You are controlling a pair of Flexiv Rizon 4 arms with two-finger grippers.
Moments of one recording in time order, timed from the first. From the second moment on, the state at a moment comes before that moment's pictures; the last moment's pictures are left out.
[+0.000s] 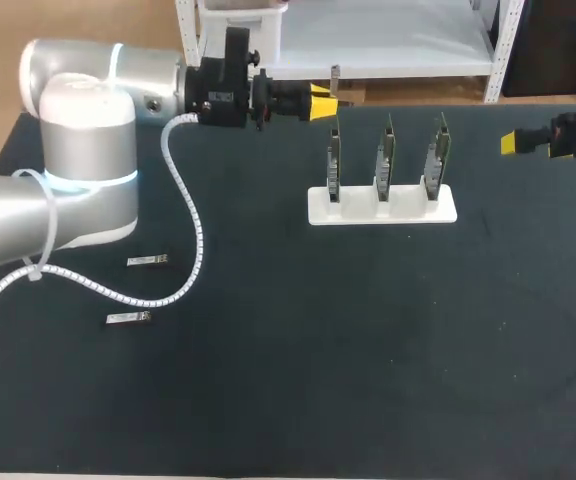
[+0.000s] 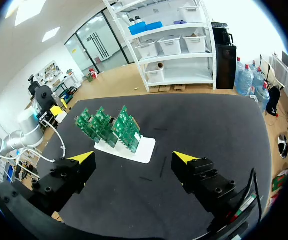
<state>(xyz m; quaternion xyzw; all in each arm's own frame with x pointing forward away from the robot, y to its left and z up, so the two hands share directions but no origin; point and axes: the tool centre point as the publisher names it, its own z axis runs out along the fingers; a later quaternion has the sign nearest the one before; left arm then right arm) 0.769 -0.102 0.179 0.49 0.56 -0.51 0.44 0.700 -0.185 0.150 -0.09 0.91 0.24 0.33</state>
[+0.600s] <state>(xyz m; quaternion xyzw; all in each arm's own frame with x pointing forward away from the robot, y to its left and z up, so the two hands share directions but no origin) 0.762 -0.111 0.165 0.51 0.53 -0.52 0.44 0.700 -0.186 0.150 -0.09 0.91 0.24 0.33</state>
